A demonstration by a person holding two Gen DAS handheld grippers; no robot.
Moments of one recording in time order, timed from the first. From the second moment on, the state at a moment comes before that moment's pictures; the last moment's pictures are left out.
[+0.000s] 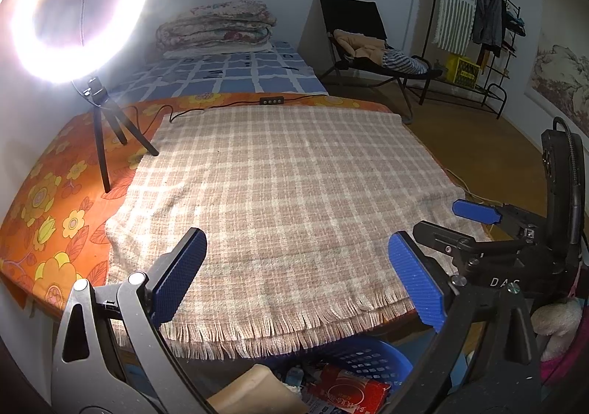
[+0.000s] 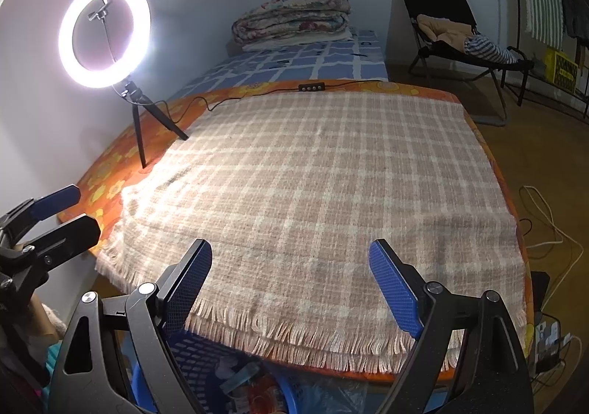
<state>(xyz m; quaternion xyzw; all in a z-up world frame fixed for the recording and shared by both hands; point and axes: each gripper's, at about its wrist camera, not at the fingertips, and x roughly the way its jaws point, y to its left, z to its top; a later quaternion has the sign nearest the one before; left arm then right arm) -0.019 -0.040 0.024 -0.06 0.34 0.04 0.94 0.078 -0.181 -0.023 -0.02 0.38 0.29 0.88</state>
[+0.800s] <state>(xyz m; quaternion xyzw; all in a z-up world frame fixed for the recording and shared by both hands) -0.018 -0.041 0.021 -0.06 0.35 0.04 0.94 0.077 -0.182 -0.027 -0.01 0.39 0.28 0.88</state>
